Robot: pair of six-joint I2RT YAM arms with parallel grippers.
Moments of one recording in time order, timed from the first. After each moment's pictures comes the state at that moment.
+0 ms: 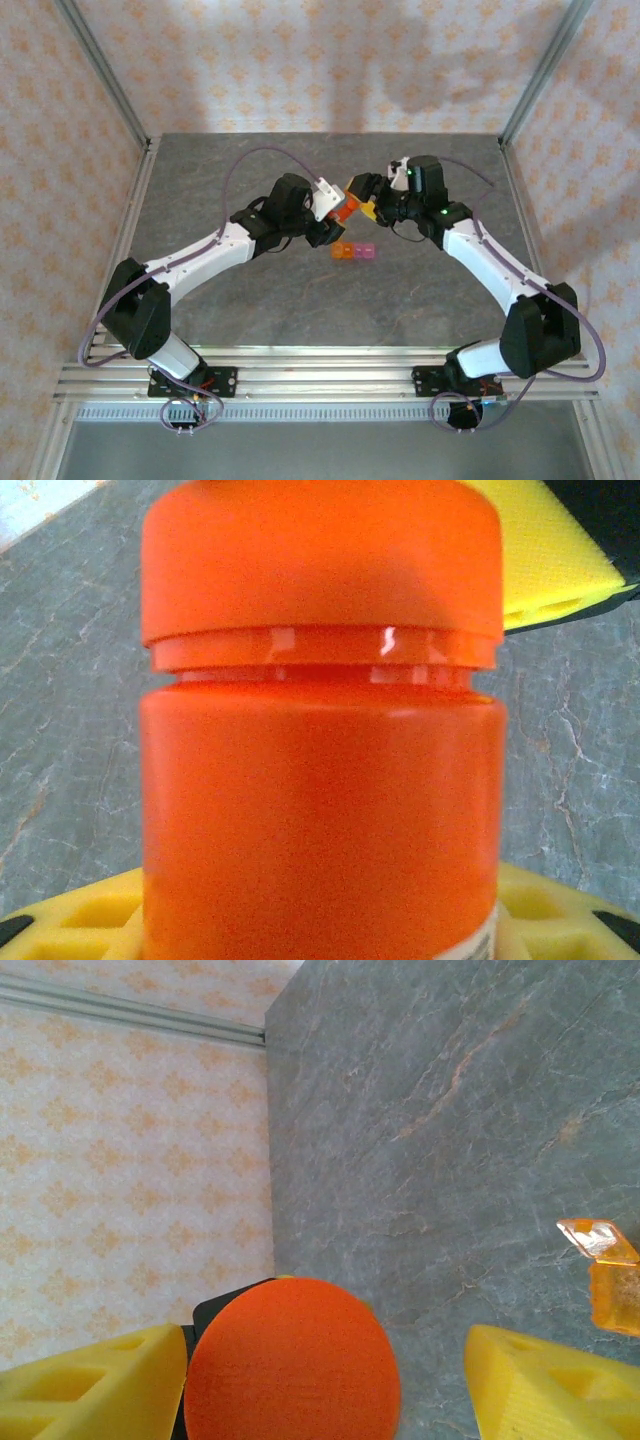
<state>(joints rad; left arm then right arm) -0.62 1.56 1.18 -0.25 0.23 0.17 0.37 1.39 1.09 -0.22 -0.57 1.01</state>
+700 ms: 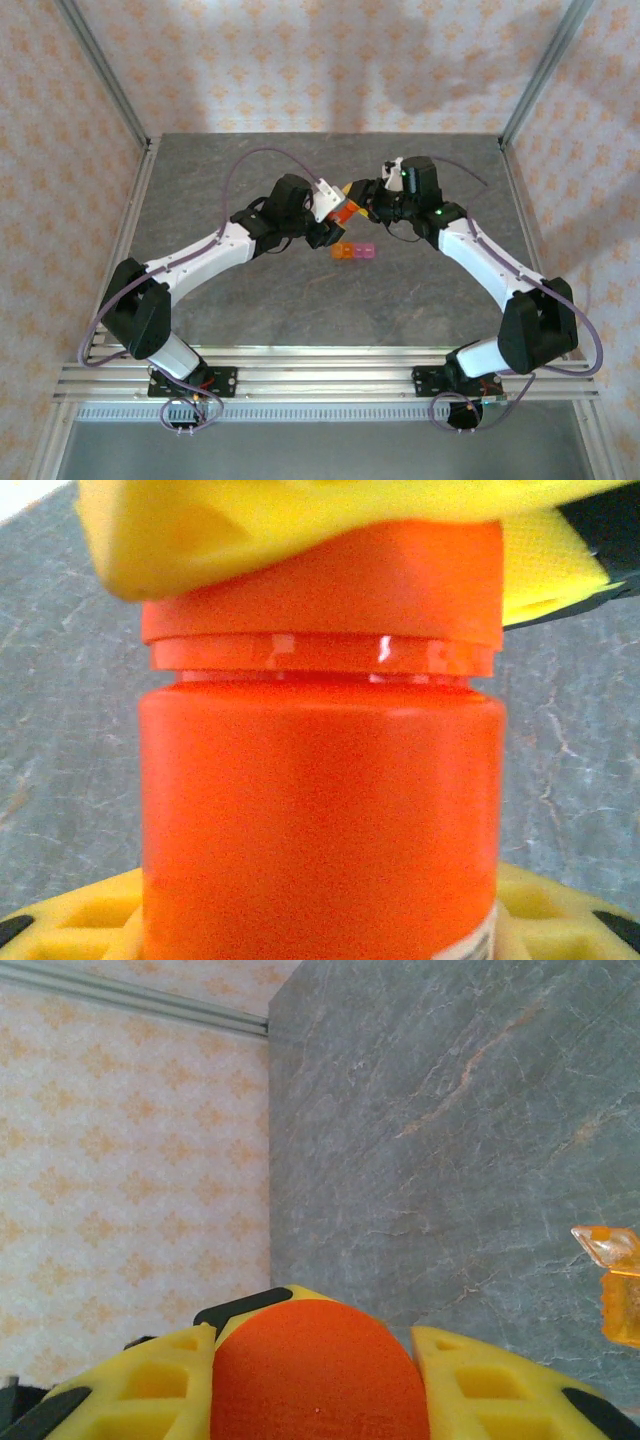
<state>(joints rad) -0.61 1.56 1.18 -0.26 0.27 0.15 0.38 1.42 1.08 -0.19 -0.57 0.97</state>
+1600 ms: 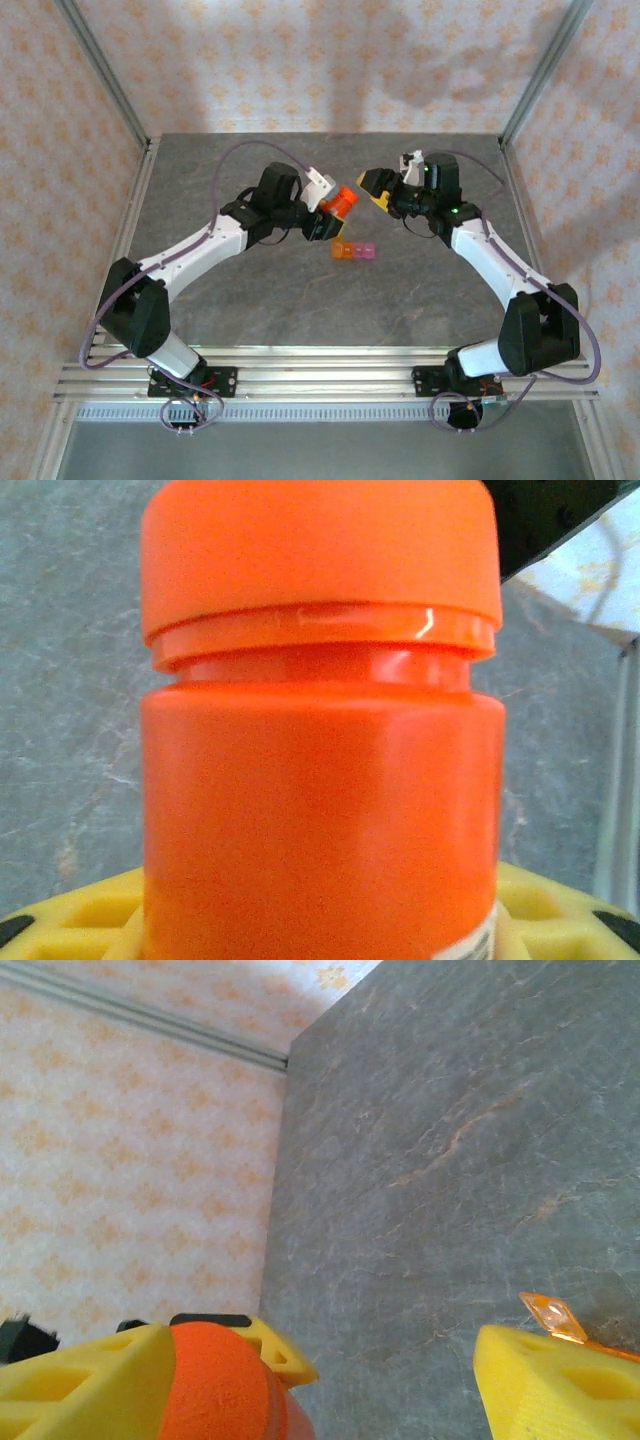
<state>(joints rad) -0.55 1.56 1.21 -0.27 0.48 0.06 0.26 1.39 1.05 -0.13 -0.65 0.88</state>
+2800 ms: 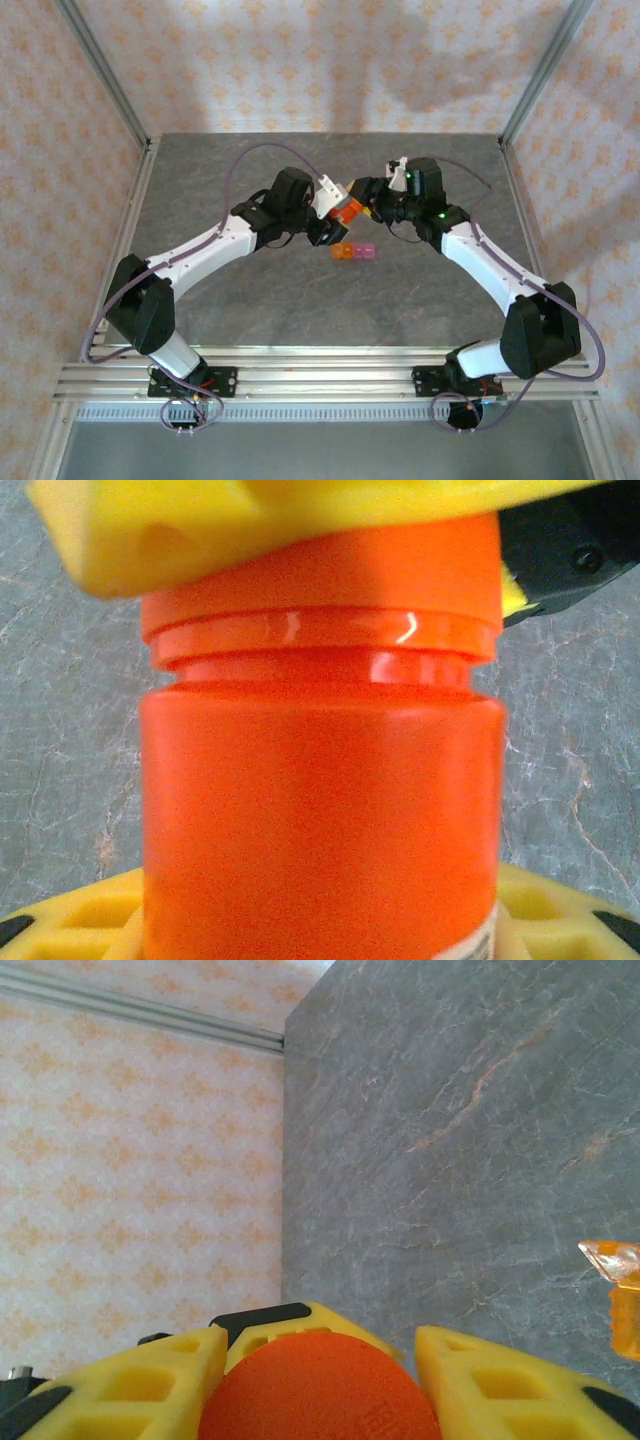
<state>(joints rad) -0.60 1.60 1.25 -0.34 0.37 0.16 0.38 1.39 1.05 -0.13 -0.56 1.01</state>
